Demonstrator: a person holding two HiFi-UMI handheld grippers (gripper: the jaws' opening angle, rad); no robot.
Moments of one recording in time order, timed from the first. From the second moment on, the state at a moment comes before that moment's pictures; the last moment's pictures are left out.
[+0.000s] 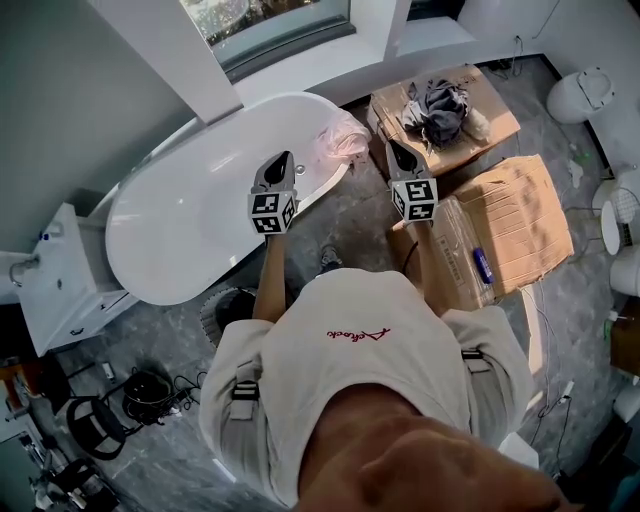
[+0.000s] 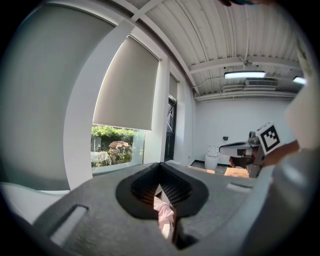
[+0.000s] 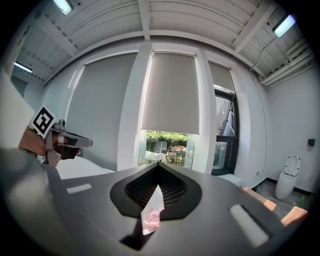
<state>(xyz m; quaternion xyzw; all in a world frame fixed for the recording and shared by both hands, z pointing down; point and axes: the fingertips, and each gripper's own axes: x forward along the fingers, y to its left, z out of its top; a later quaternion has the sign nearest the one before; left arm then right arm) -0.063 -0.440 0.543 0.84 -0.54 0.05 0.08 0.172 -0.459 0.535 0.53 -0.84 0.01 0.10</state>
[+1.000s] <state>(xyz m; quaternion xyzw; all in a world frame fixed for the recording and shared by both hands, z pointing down) -0.088 -0.552 0.555 0.86 -0.50 0.05 0.08 0.141 -0.549 0.546 0.56 -0.82 0.01 0.11</state>
